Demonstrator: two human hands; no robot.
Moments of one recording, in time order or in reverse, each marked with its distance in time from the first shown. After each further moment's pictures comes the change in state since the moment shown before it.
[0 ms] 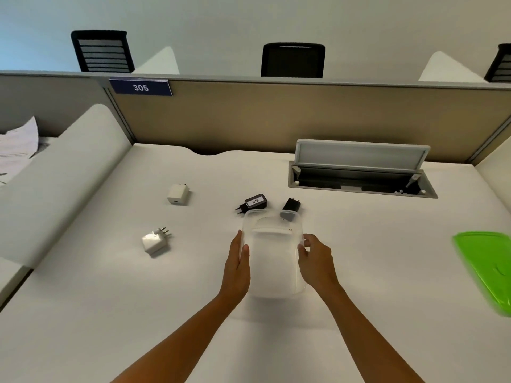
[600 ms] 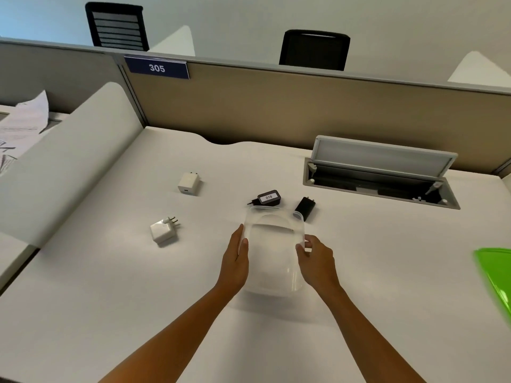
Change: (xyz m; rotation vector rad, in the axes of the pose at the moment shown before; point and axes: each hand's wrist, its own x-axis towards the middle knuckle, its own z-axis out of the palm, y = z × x) left_hand 0.023 -0.013 -0.046 -0.044 0.064 -0.028; right_hand 0.011 -0.023 0.043 -0.005 -0.073 -0.031
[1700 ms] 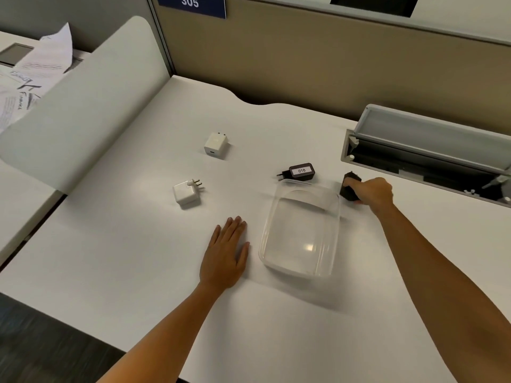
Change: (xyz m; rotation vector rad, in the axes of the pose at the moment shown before) left_hand -0.001 -0.105 -0.067 0.914 0.074 0.289; right_hand 0.177 -0.017 -0.018 -0.216 -0.003 0.269
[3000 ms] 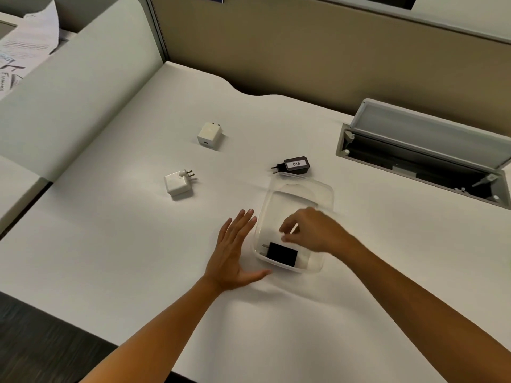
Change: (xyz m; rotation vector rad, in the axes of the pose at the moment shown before) left_hand -0.005 0.036 -0.005 -0.335 0.142 0.345; right_hand -0.151 -0.006 0.031 -0.519 -0.538 -0.735
